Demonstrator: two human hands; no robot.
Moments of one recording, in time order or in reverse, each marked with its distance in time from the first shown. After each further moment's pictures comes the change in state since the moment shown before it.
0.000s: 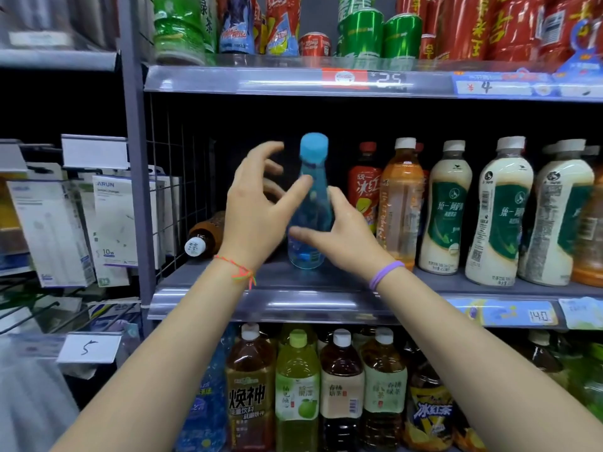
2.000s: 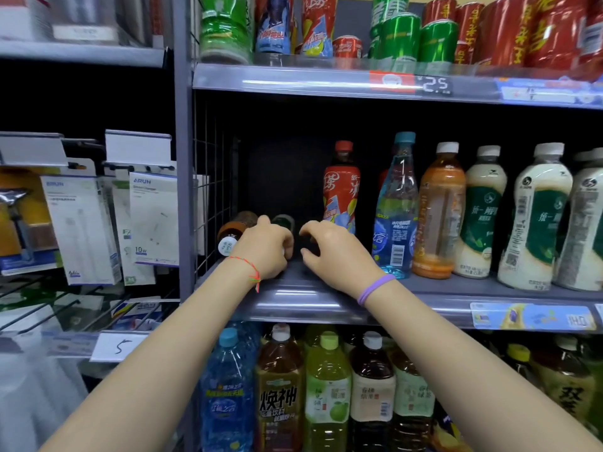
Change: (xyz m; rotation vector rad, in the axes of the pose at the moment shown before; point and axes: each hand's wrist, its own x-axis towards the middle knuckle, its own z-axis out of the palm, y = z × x) left_hand -0.006 -0.075 -0.031 0.708 -0.761 -0.201; right_hand 0.006 -0.009 0.067 -0.653 -0.111 -0.070
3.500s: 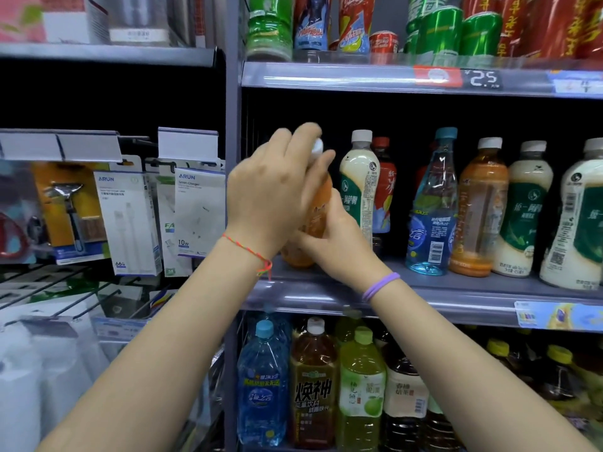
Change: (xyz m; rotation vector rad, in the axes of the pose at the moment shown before) left_hand -0.039 -0.003 -0.076 0.106 1.037 0.312; right_hand 0.004 -0.071 0.000 0.682 0.081 0.008
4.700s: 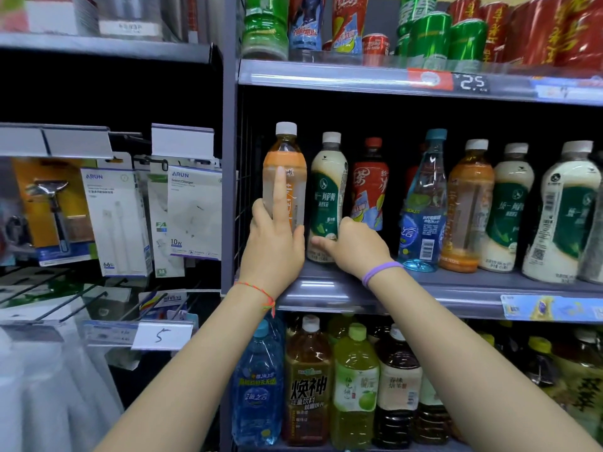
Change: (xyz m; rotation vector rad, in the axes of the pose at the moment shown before) left_hand -0.084 -0.007 0.041 -0.291 -0.384 -0.354; right_hand 0.012 0.038 -0.009 -0.715 0.008 0.441
